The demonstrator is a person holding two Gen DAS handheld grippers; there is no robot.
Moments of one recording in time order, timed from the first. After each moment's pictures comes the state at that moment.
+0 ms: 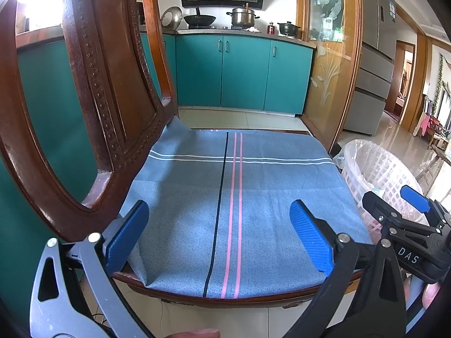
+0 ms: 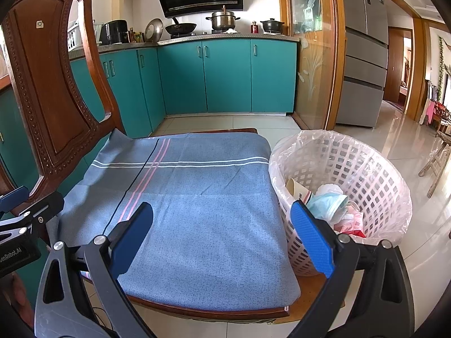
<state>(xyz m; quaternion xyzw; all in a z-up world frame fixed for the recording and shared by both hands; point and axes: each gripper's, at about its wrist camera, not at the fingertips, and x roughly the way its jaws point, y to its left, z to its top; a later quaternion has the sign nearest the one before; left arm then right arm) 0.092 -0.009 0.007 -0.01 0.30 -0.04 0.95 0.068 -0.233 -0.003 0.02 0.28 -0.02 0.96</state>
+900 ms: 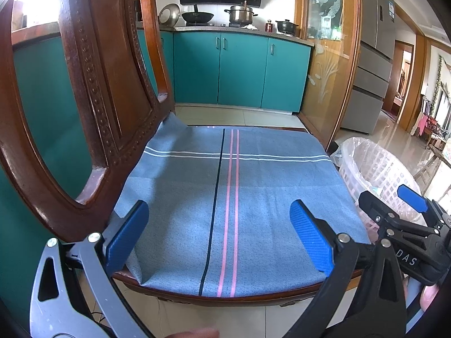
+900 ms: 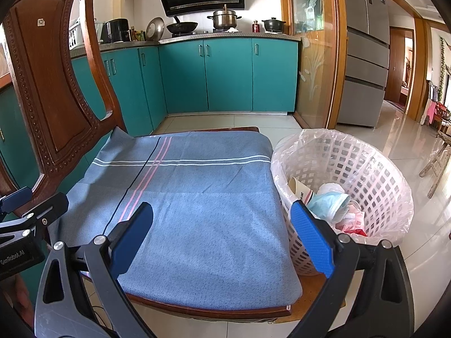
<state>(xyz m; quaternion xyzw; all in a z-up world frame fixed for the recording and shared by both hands) 0.093 -0.009 0.005 -0.01 0.31 -0.04 0.95 0.068 -0.230 -0.004 0.02 0.29 -0.02 0.96</state>
